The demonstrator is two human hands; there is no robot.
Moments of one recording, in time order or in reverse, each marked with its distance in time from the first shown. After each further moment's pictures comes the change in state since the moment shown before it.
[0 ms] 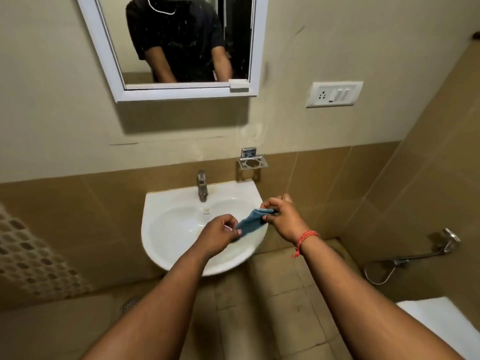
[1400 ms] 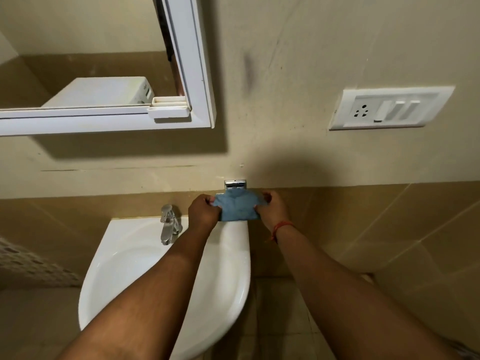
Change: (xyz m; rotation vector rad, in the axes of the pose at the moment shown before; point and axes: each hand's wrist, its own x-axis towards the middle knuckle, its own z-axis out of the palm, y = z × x) left_hand 0.334 0.042 0.032 -0.165 0.588 -0.349; right_hand 0.333 0.134 -0.001 0.407 -0.104 0.263
